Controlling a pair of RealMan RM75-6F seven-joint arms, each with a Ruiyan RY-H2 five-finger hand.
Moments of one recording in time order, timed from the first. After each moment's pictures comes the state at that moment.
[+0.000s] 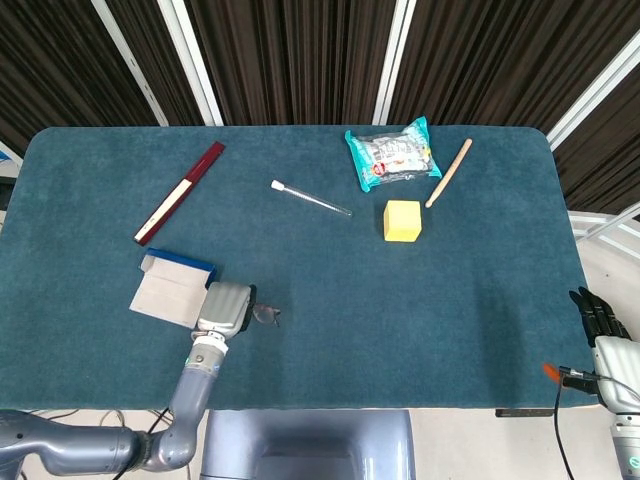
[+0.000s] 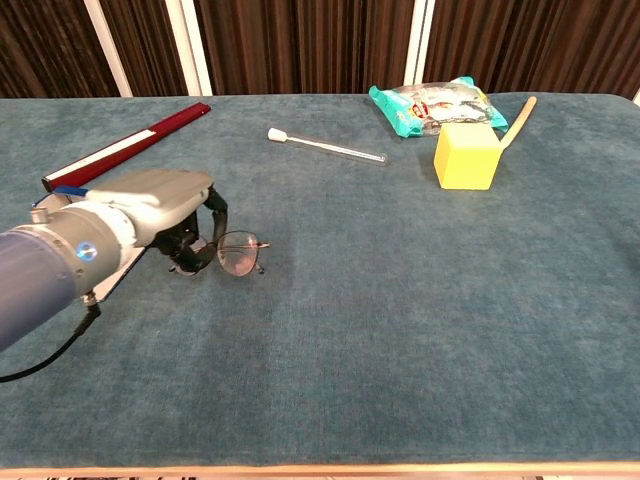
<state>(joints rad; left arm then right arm) -0.73 -1.81 -0.23 -1.65 0.71 1.26 0.94 0.04 -1.05 0.07 -1.68 -1.46 1.46 0.15</state>
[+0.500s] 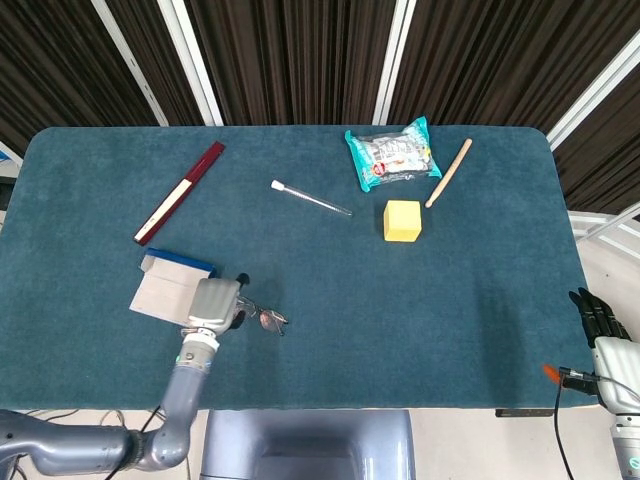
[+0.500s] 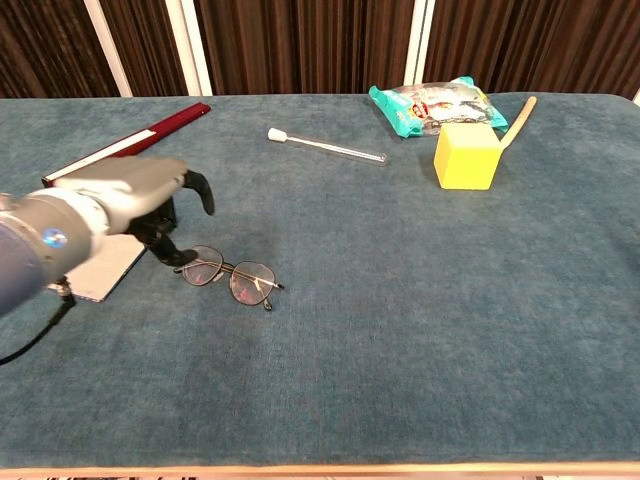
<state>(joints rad) -0.70 -1.72 -0.20 -1.71 0.75 1.30 0.88 0.04 -1.05 0.07 -1.68 -1.46 1.46 0.15</state>
